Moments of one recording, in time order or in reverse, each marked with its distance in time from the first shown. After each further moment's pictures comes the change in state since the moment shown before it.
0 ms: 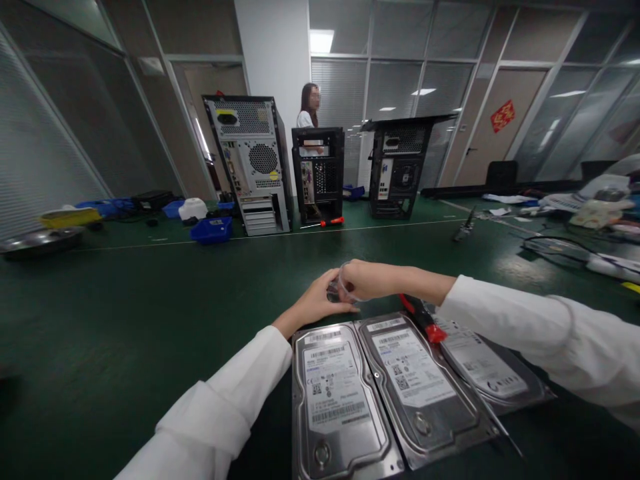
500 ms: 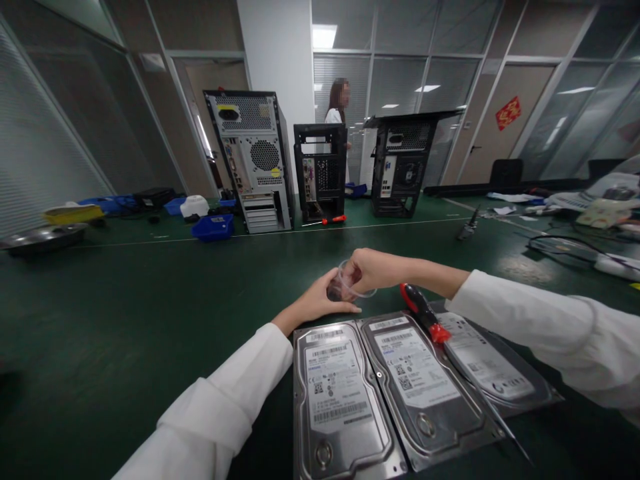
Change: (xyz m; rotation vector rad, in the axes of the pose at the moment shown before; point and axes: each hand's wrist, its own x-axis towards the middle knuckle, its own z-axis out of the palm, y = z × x) left_hand -0.003 -0.006 0.000 -0.247 -0.091 -0.112; right_hand -0.006 0.013 -0.005 0.441 0.151 -0.101
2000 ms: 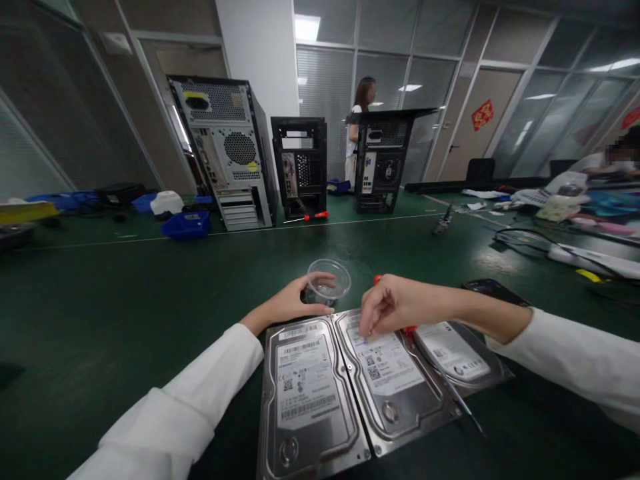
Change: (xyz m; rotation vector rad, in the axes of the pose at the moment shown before) left_hand -0.009 0.014 -0.006 0.238 -0.110 -0.070; right_hand -0.088 0.014 0.036 0.525 -0.020 0.039
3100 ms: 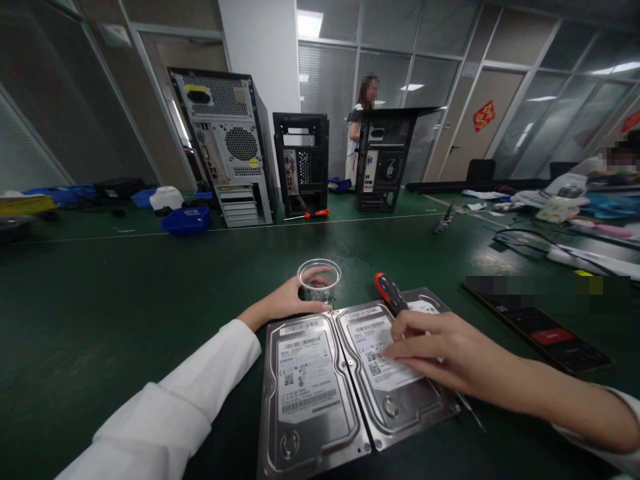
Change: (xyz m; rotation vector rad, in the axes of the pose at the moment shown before) left_hand -0.005 0.002 -0.003 -0.007 -0.004 -0.035; right_hand -0.060 0.008 0.047 -0.772 0.329 -0.260
